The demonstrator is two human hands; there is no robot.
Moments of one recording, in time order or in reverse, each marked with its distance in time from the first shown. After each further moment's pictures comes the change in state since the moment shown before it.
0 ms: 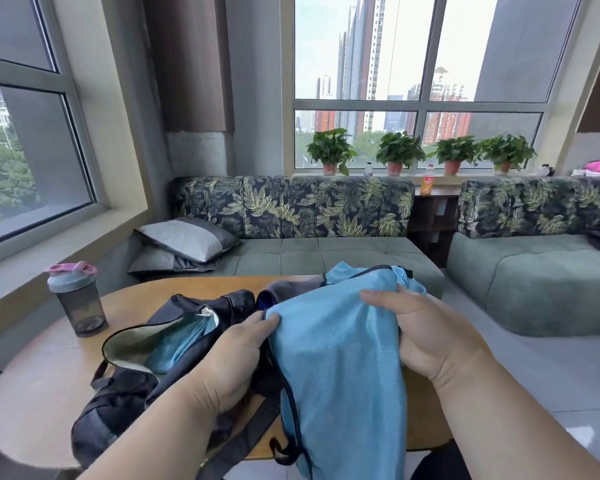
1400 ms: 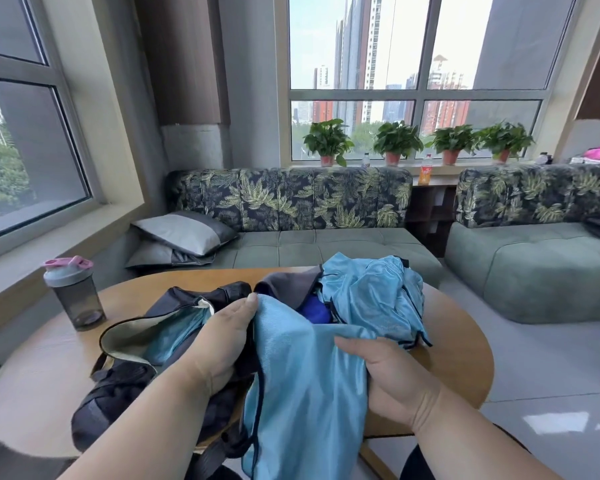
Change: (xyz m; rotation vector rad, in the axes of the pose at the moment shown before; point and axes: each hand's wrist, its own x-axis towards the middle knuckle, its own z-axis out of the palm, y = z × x) left_hand 0.004 0.004 -0.005 0.090 0.186 0.019; right_hand -0.017 0.074 -0.012 0.034 -0.163 0.200
